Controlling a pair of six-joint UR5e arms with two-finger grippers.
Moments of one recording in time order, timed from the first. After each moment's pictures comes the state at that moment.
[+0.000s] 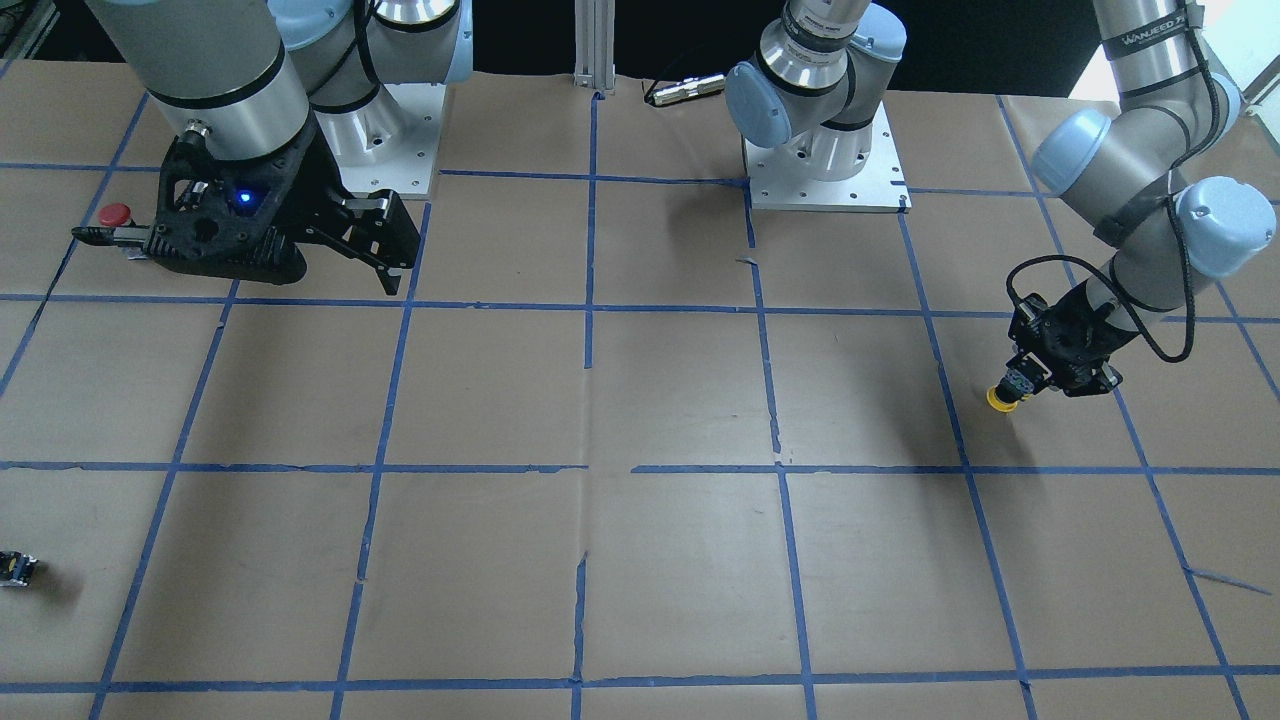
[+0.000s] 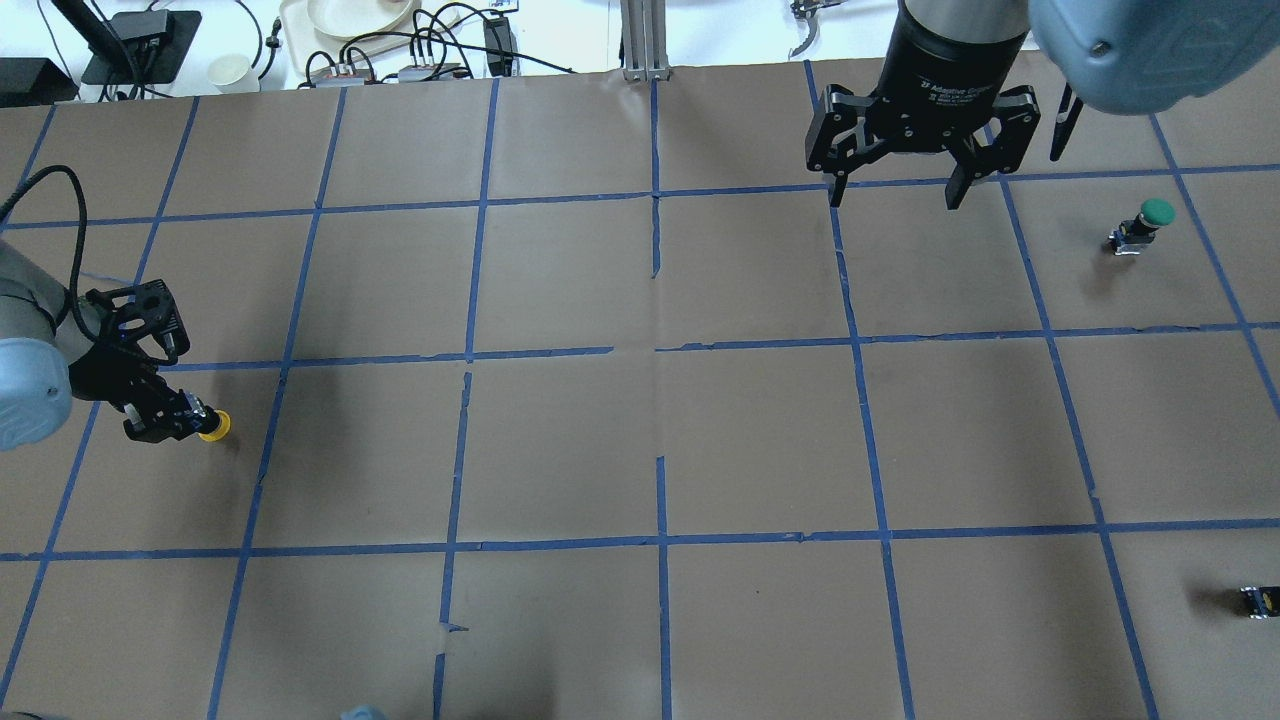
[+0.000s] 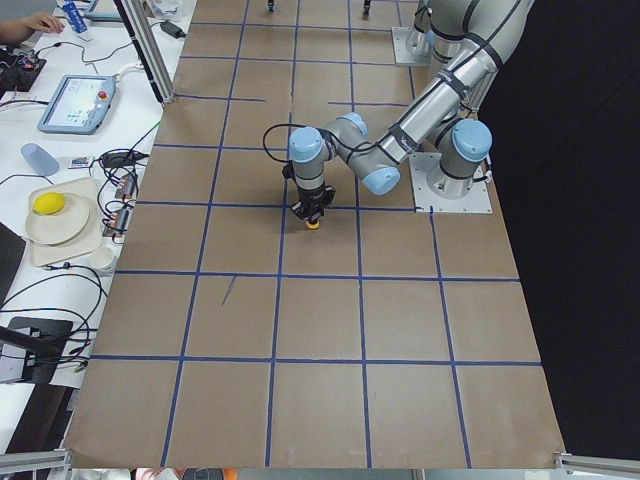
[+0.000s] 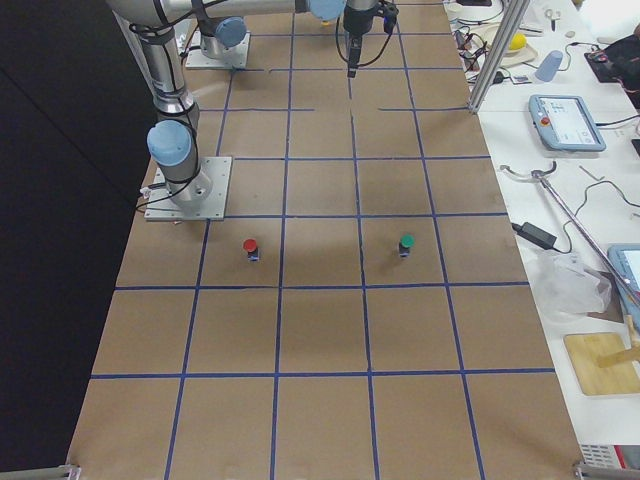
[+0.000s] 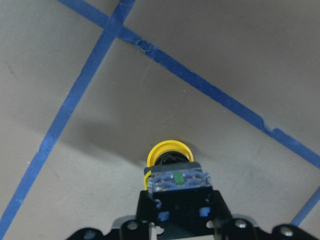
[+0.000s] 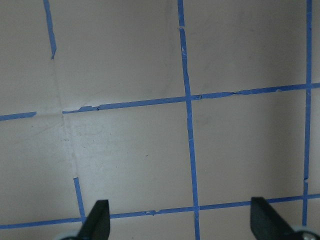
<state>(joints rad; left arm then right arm) -0.97 -1.73 -2.04 -1.00 1.61 1.59 1.65 -1.46 1.44 -1.52 -1.57 0.17</state>
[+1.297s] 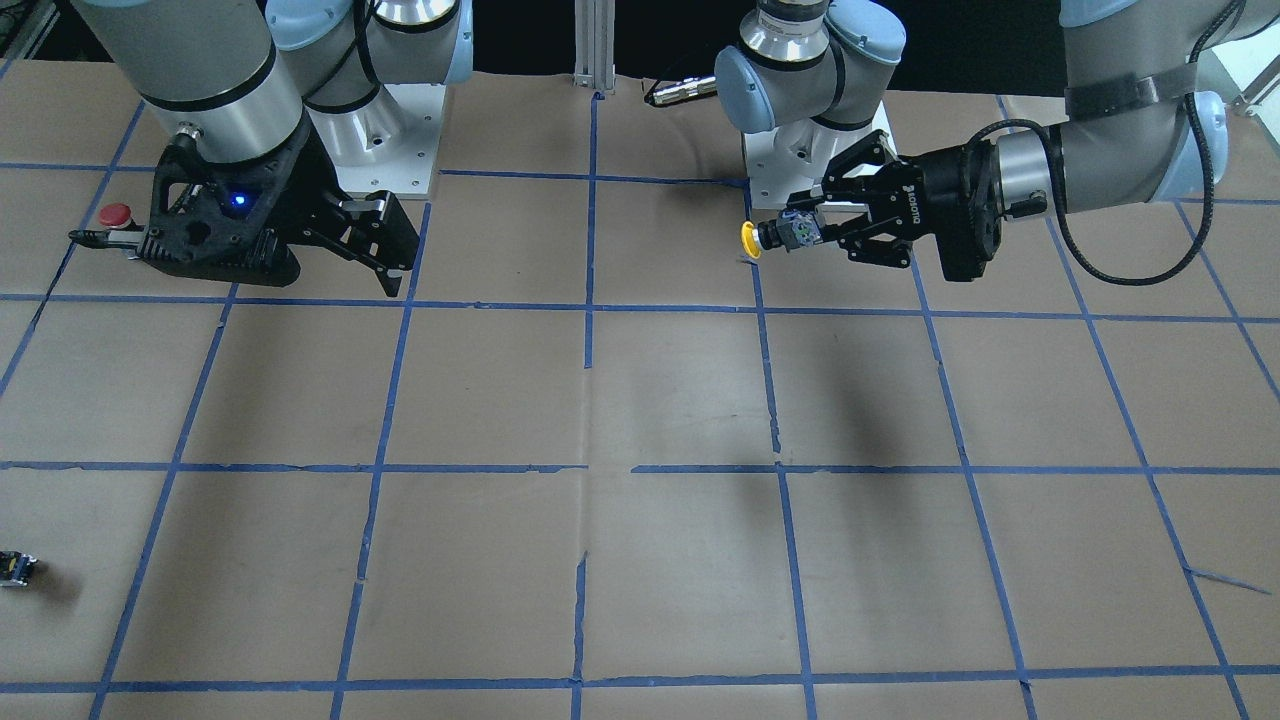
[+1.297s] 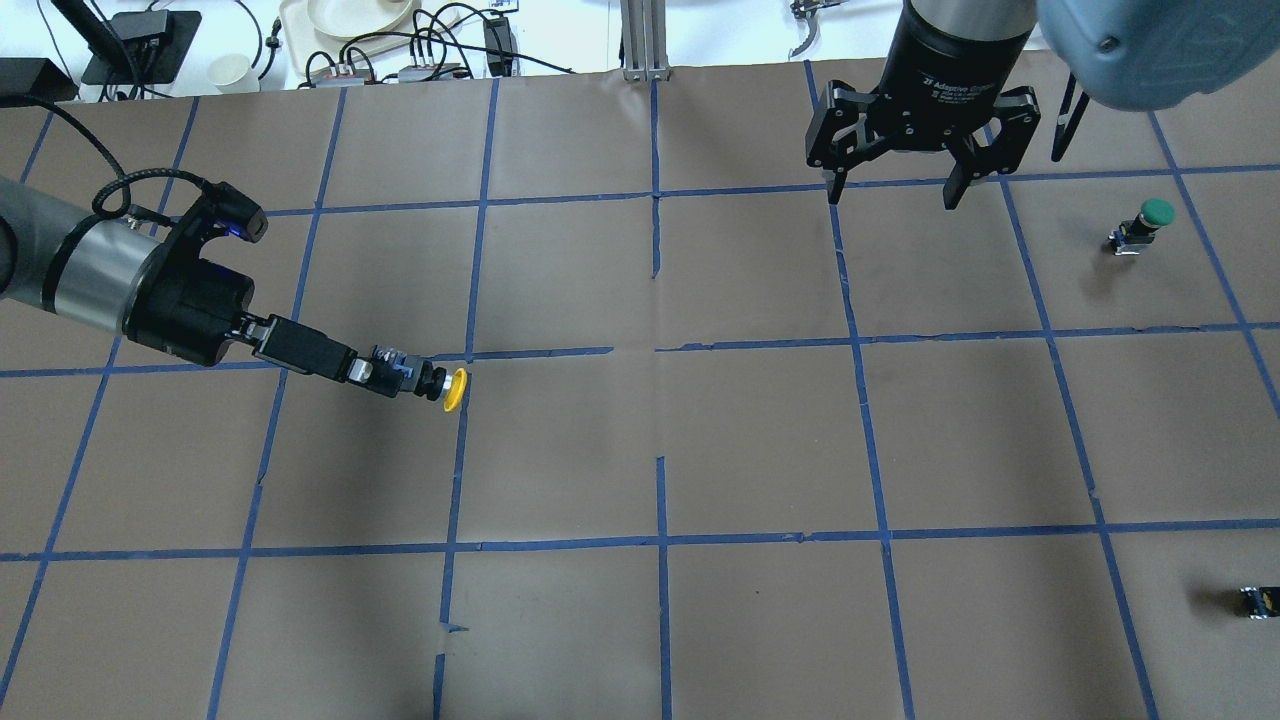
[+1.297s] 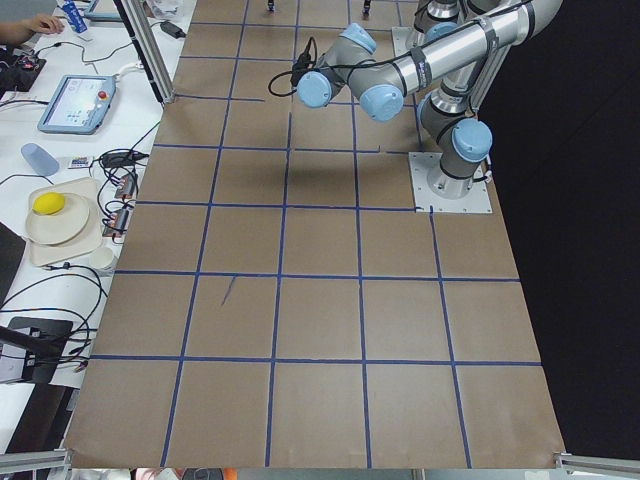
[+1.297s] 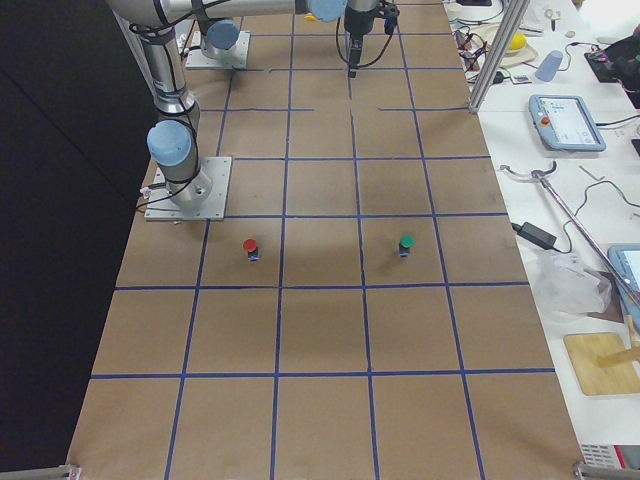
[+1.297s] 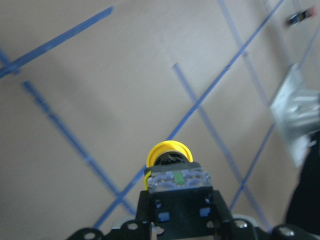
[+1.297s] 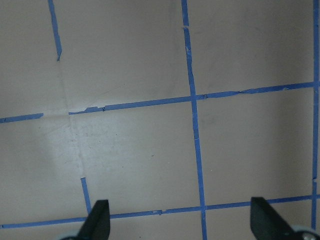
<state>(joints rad) -1.17 -1.54 -1.85 -2.16 0.77 1.23 1.62 -1.46 1.43 -1.51 -1.51 0.17</state>
